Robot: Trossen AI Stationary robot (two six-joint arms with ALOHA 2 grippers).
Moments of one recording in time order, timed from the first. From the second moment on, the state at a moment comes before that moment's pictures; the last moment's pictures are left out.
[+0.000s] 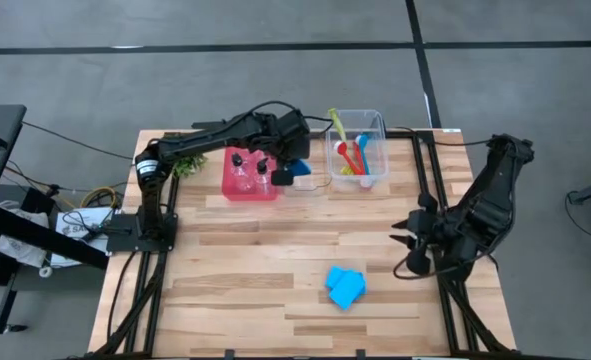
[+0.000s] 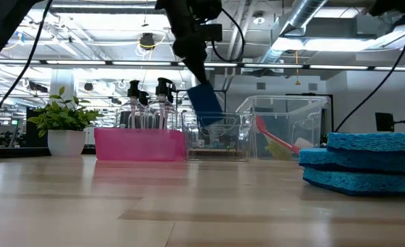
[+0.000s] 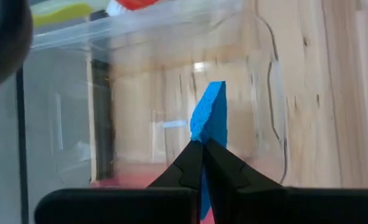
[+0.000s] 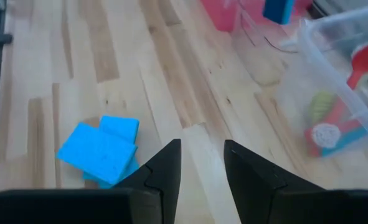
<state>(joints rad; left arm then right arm) 0.29 1.94 1.89 -1.02 -0.12 0.52 0.98 0.92 1.06 -1.30 0.84 1.11</state>
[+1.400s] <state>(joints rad) 0.26 1.94 1.74 -0.93 -0.37 0.52 0.88 0.92 1.06 -1.28 0.84 1.15</state>
